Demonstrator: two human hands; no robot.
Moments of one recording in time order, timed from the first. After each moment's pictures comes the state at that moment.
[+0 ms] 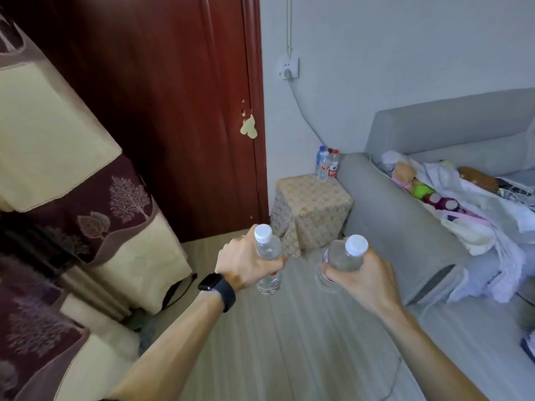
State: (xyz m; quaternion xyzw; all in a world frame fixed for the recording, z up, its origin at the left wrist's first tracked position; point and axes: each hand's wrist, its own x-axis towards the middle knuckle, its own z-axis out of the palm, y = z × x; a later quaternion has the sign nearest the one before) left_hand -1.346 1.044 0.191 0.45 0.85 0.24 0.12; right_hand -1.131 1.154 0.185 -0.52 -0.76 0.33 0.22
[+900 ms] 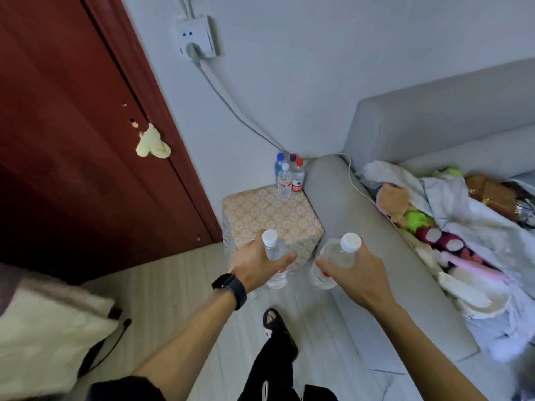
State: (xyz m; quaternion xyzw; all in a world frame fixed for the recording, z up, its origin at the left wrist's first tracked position) left_hand -1.436 1.620 0.064 0.45 0.82 0.24 0.24; right_hand -1.220 1.711 0.094 -0.53 -0.73 0.39 0.17
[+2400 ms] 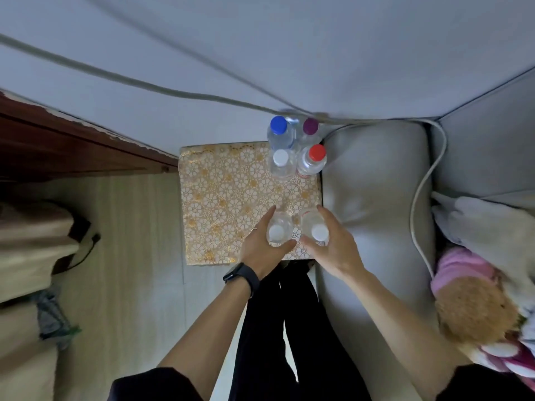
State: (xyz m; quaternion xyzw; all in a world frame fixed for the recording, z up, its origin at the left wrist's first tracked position) left_hand -1.537 1.993 -0.206 0.10 0.84 0.27 0.46; right_hand -1.417 2.131 -0.216 -0.43 -0.76 0.48 -0.14
